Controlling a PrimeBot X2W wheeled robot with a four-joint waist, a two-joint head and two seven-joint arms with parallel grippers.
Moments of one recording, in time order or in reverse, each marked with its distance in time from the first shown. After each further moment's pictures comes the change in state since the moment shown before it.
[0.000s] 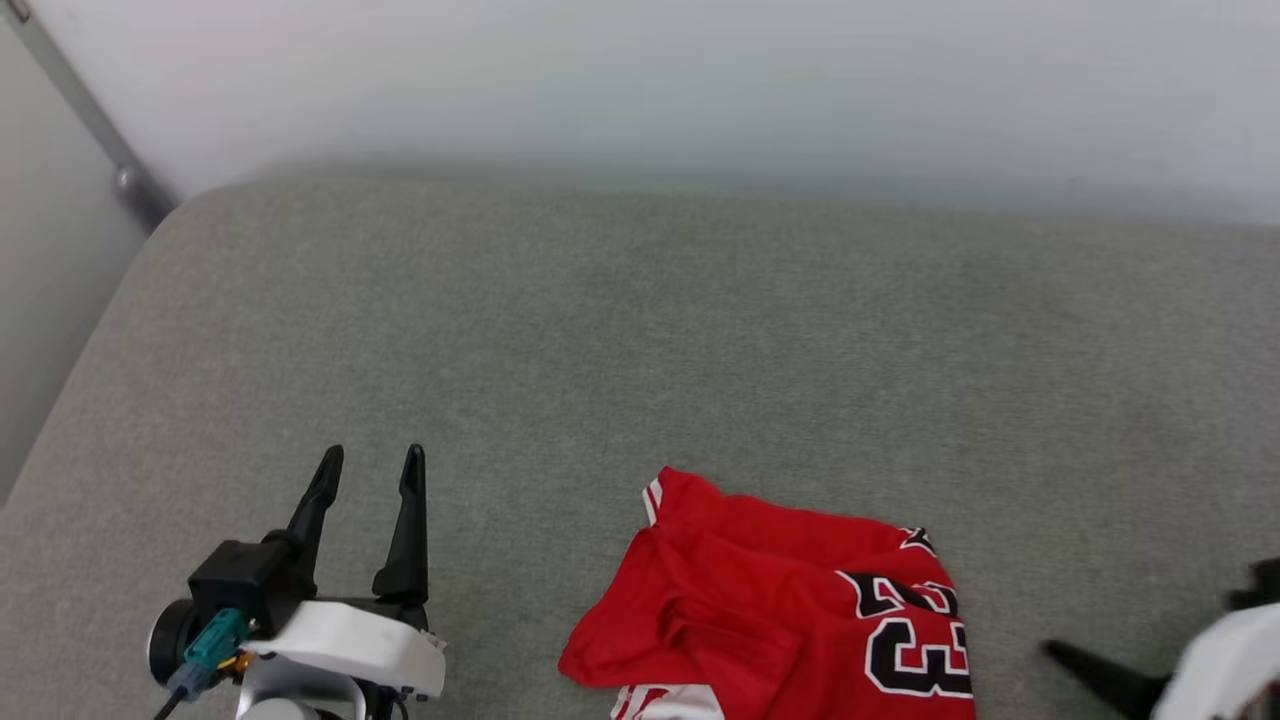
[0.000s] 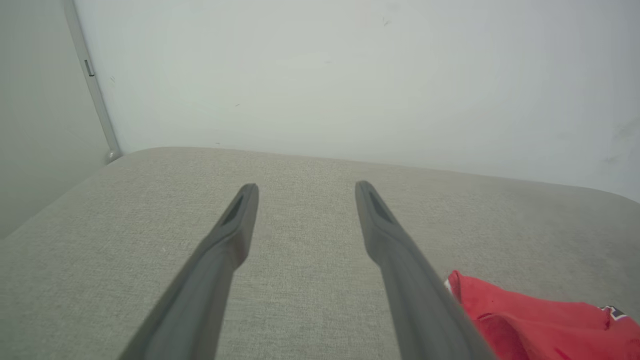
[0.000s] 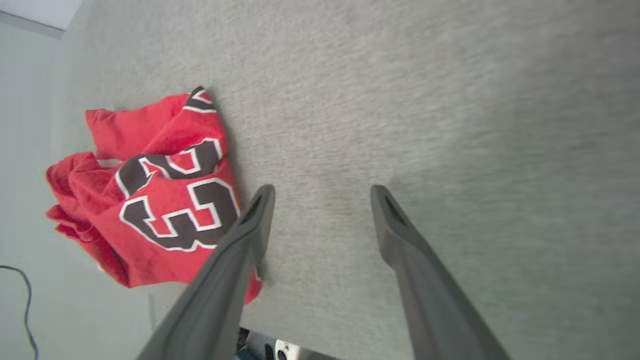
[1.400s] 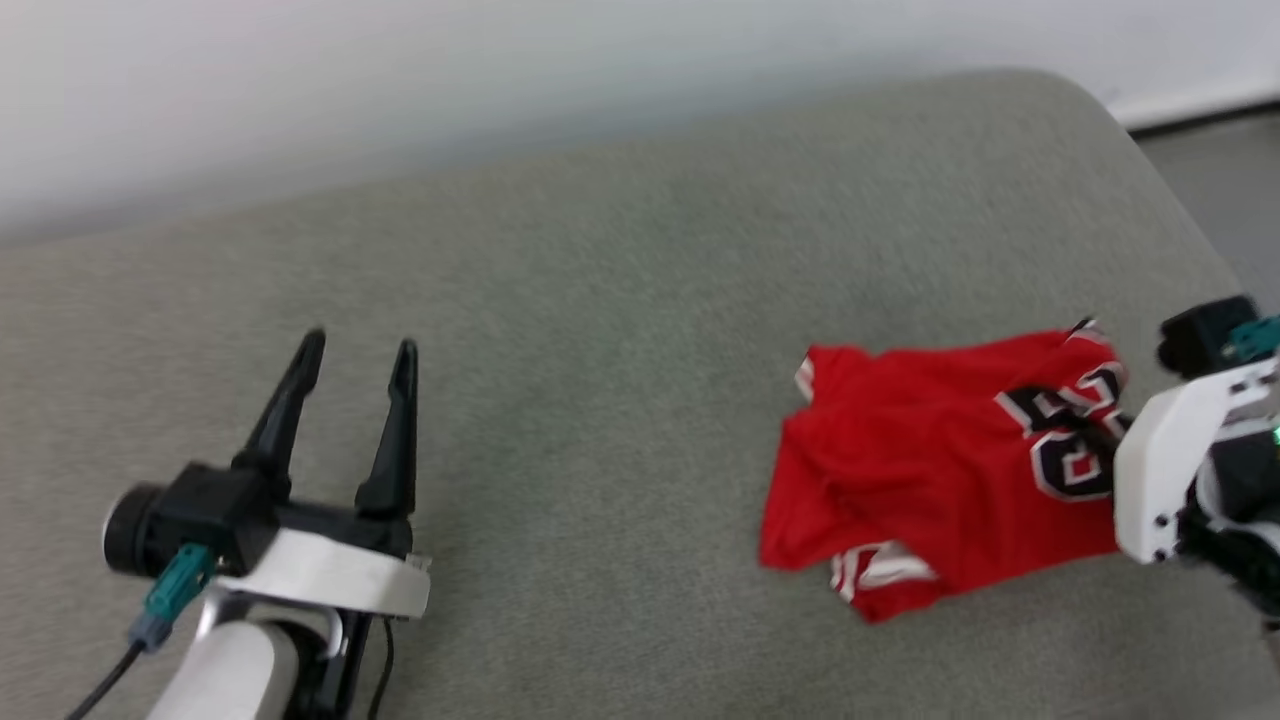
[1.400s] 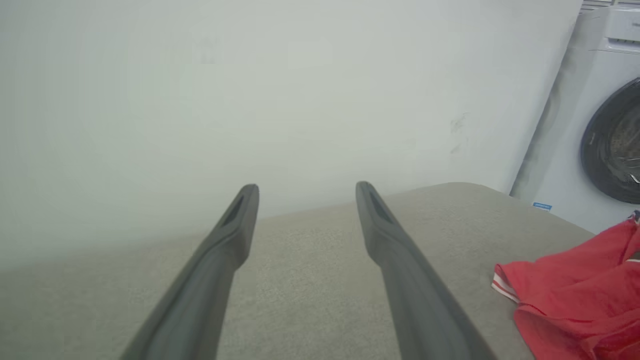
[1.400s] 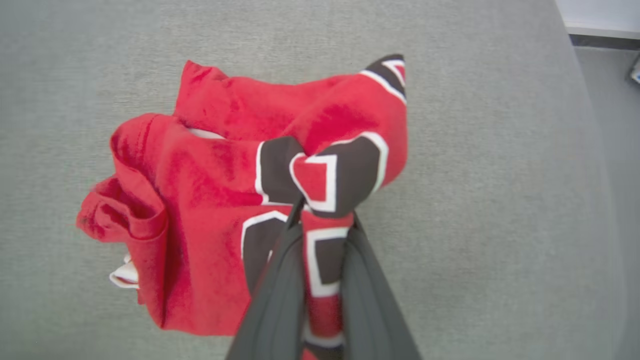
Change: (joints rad) left arm -0.085 -0.007 0.082 -0.091 0.138 -0.080 0.022; right arm -0.407 -0.297 0.511 0.121 -0.149 0.000 -0.254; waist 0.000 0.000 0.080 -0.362
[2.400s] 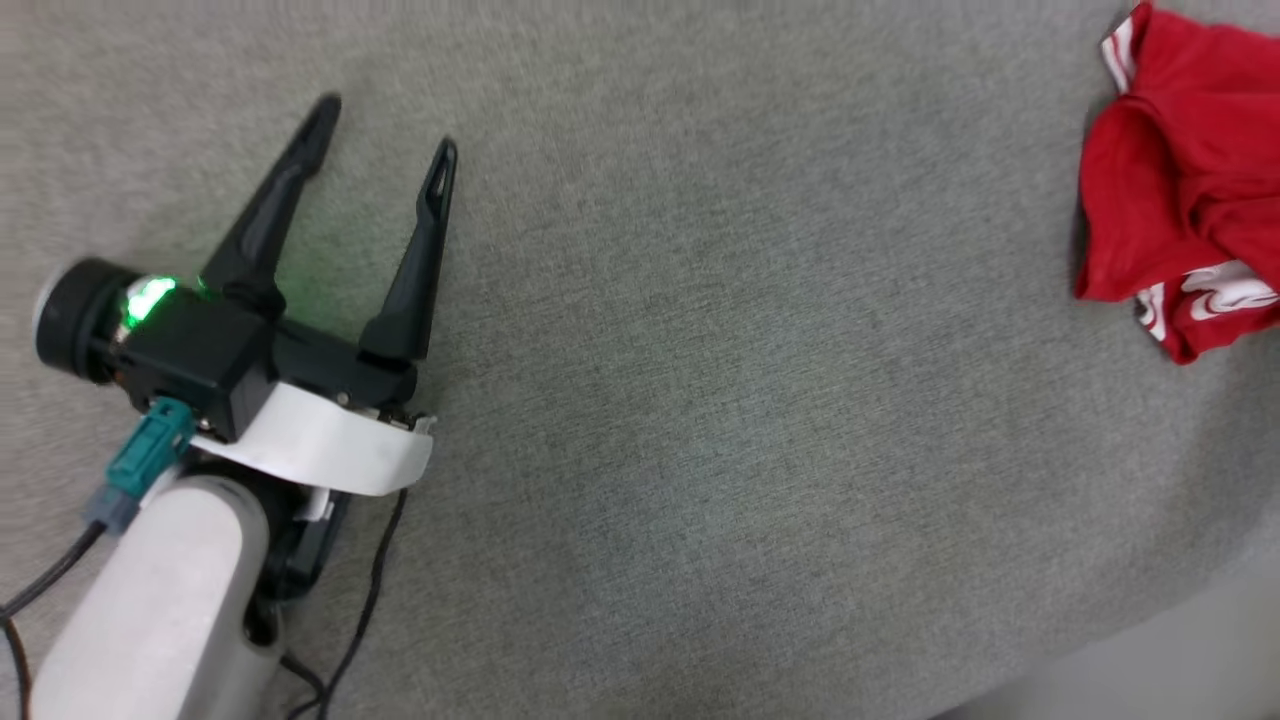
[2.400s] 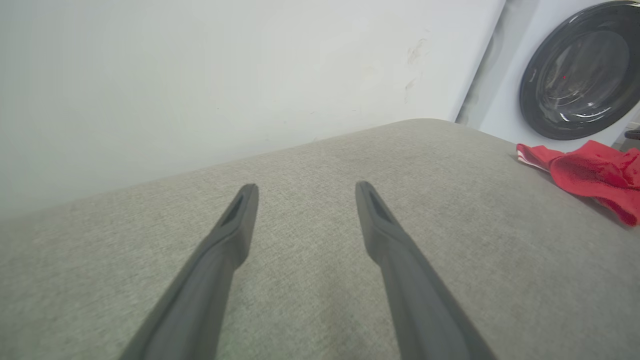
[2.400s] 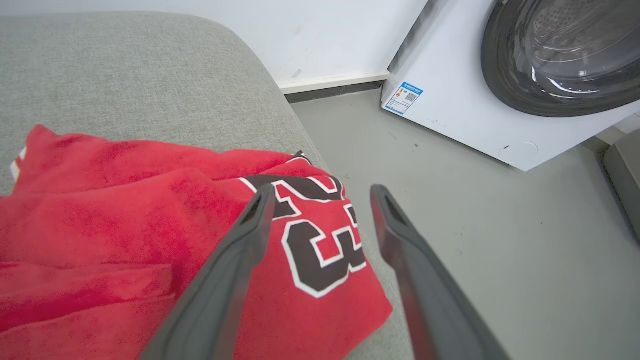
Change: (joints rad) left arm -0.304 0.098 -0.066 -0.148 0.089 -0.067 0.156; right arm -0.355 0.060 -0.497 0.470 -0.367 0.000 -0.646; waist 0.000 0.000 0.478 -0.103
